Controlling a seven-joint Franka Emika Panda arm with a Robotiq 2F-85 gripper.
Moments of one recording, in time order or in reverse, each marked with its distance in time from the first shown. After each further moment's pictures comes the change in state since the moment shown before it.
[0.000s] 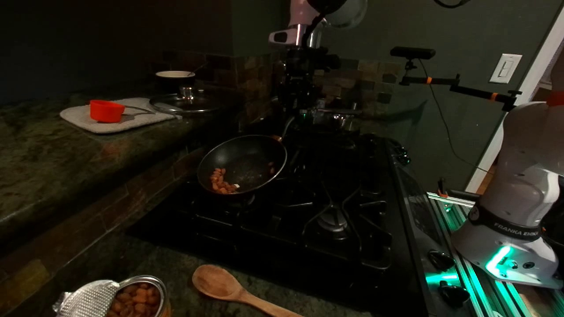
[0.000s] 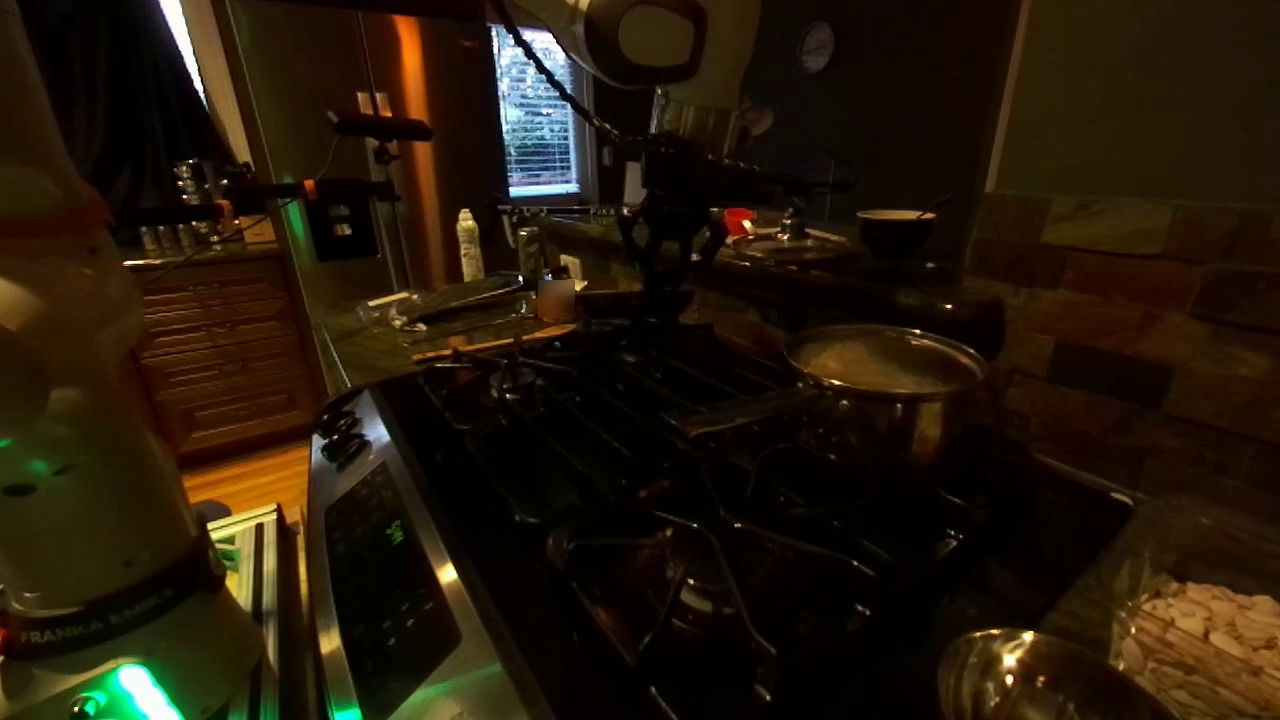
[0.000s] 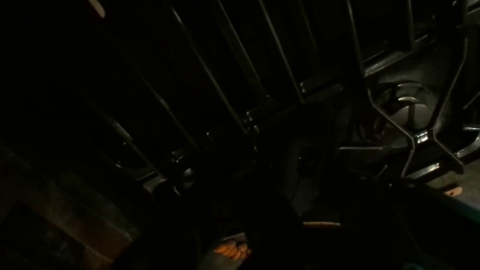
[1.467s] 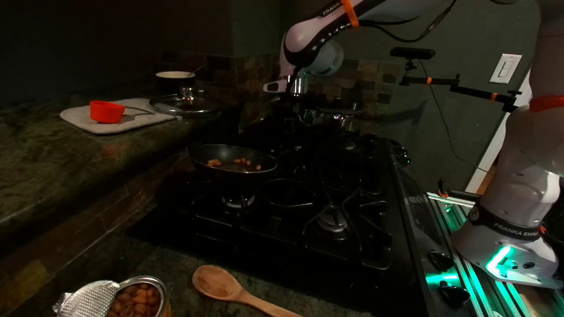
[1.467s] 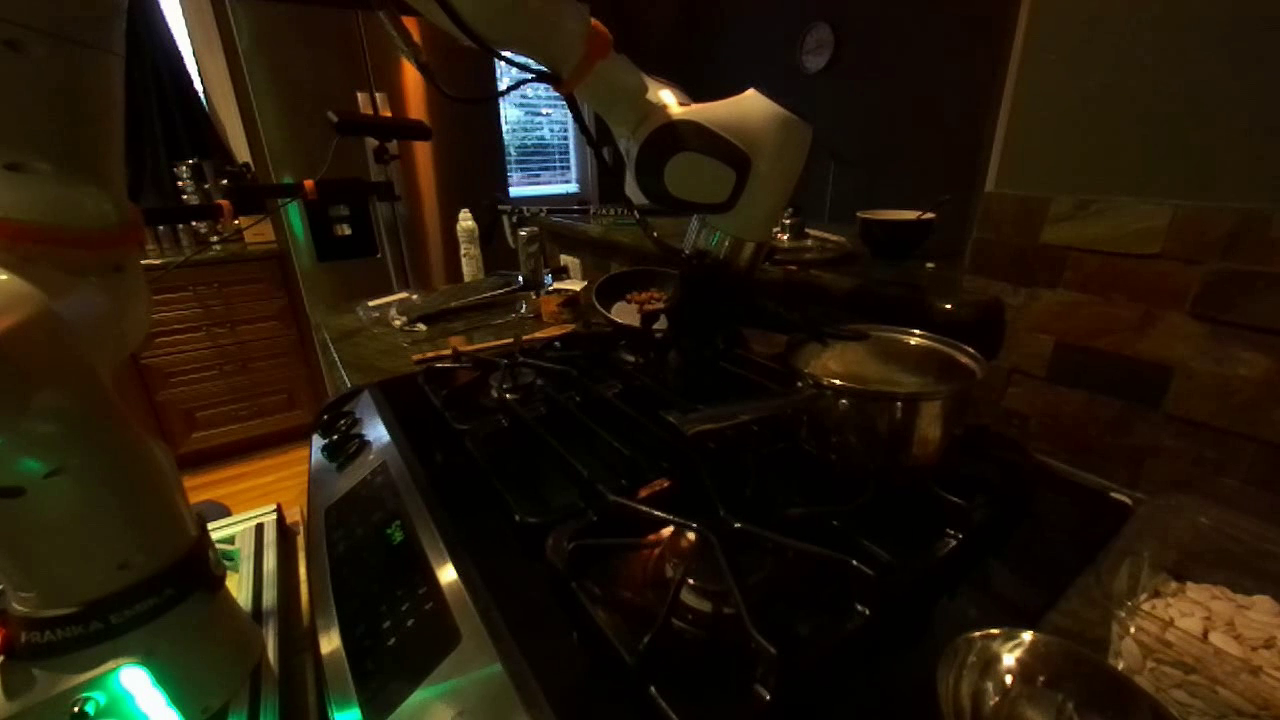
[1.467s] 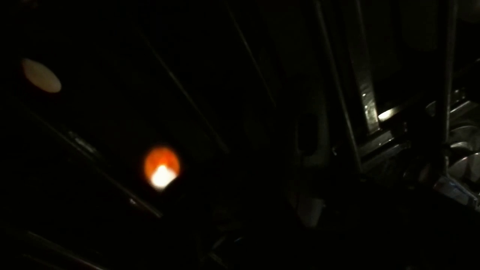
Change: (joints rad) arm -0.064 0.233 0.017 0.015 0.089 0.068 -0.120
